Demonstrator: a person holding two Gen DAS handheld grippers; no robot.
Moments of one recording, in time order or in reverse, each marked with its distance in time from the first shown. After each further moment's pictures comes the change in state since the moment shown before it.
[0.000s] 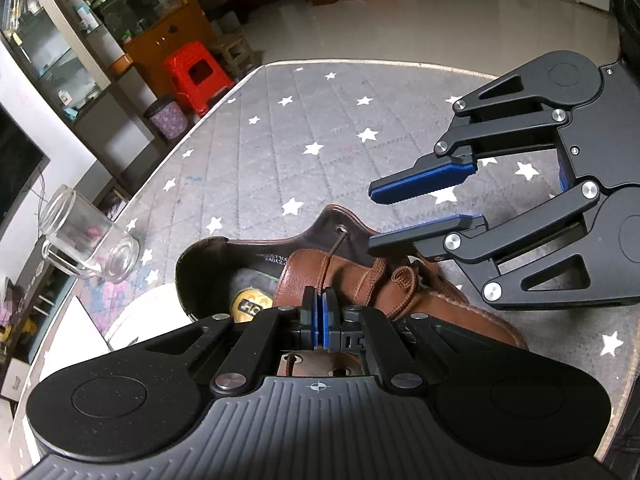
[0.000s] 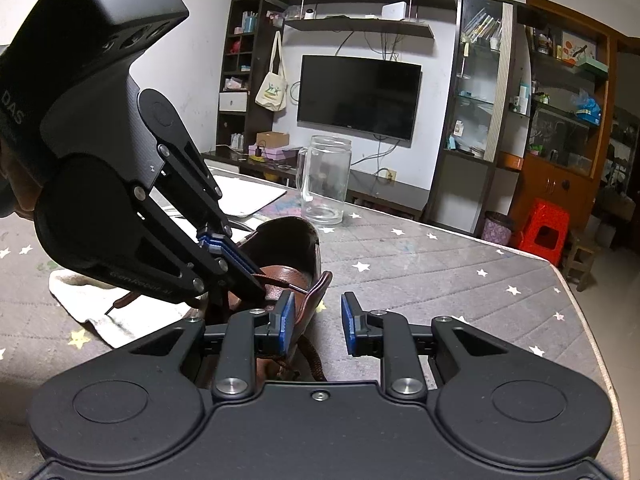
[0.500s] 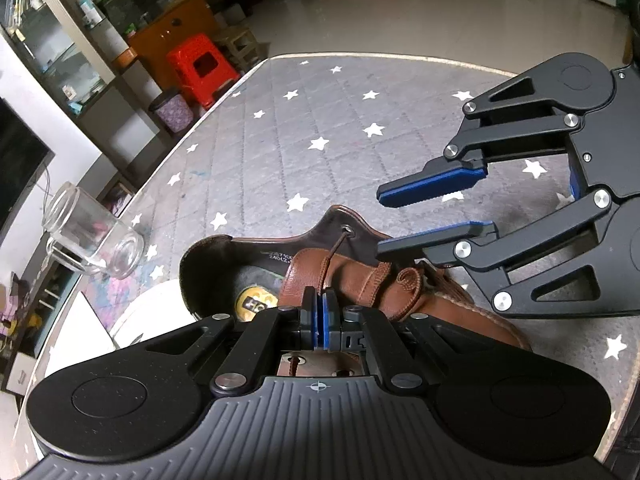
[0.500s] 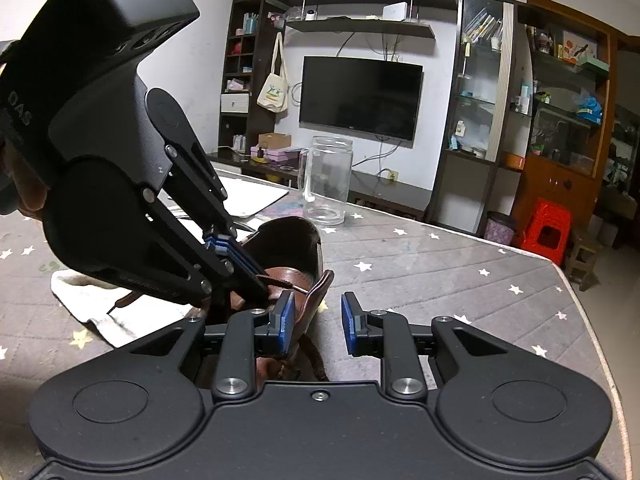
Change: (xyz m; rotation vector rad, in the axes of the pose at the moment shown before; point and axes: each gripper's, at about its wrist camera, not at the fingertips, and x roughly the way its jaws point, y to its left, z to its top) left arm 0.001 -0.001 0.003 -0.001 0.027 0.019; right arm 0.002 -0.001 0.001 -0.030 0.007 0.011
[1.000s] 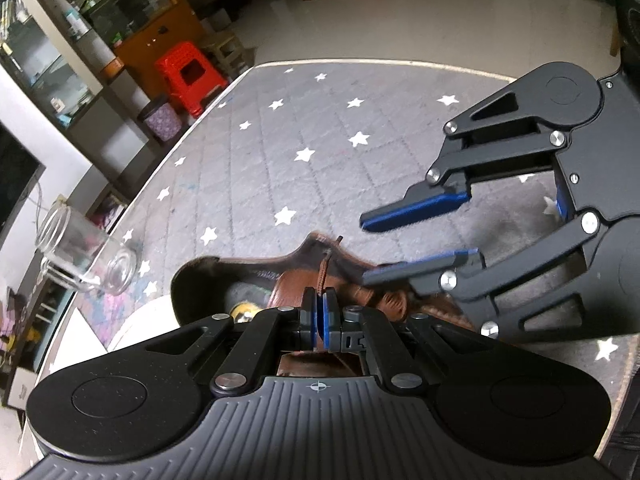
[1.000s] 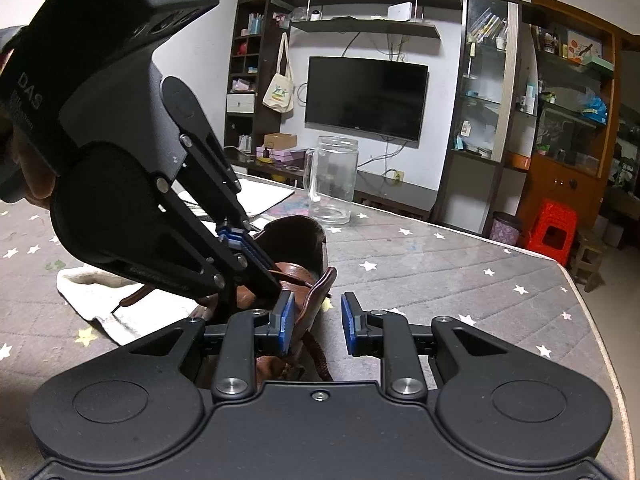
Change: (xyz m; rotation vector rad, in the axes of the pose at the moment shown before) left arm -0.002 -0.006 0.008 0.041 -0.023 -0.032; right arm -0.001 -0.005 0.001 -0.088 0.024 0.010
